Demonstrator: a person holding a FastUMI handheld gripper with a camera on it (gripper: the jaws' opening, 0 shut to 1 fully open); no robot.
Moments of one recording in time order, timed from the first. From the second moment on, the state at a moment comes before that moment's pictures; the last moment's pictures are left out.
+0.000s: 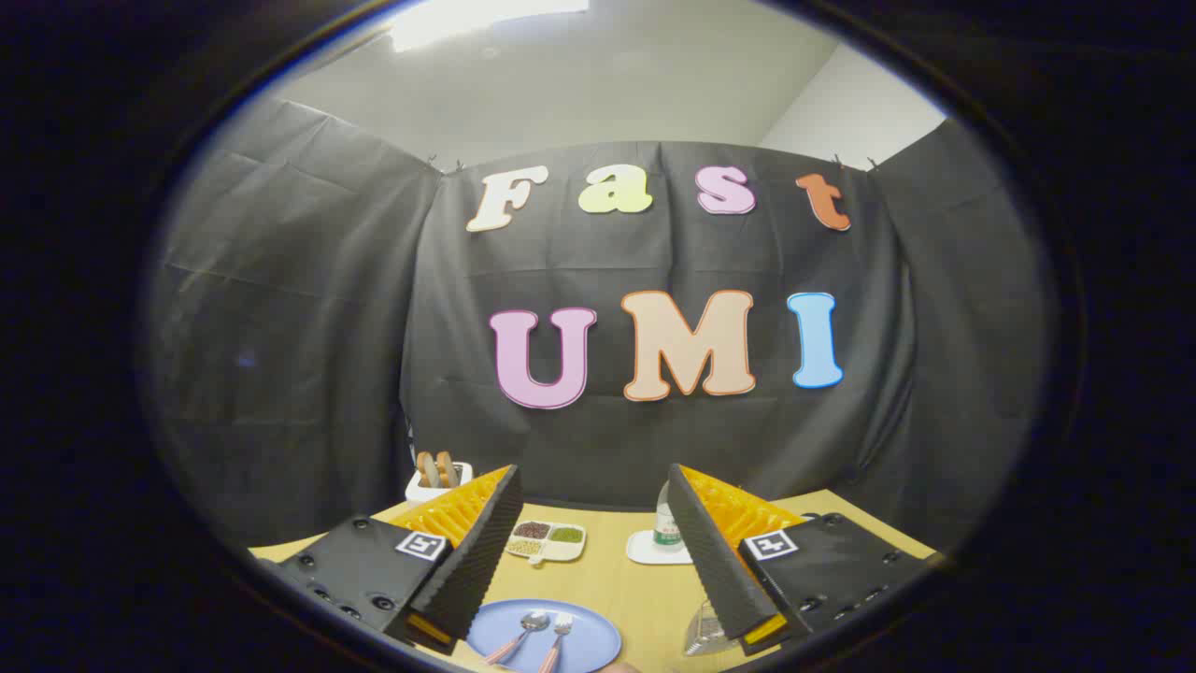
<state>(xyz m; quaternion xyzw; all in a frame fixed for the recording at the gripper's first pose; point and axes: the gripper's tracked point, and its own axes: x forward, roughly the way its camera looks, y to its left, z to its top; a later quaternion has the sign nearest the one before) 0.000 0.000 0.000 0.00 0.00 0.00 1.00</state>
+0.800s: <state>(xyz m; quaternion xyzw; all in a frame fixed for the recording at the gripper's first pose) 0.000 0.008 0.002 0.00 0.00 0.01 1.00</state>
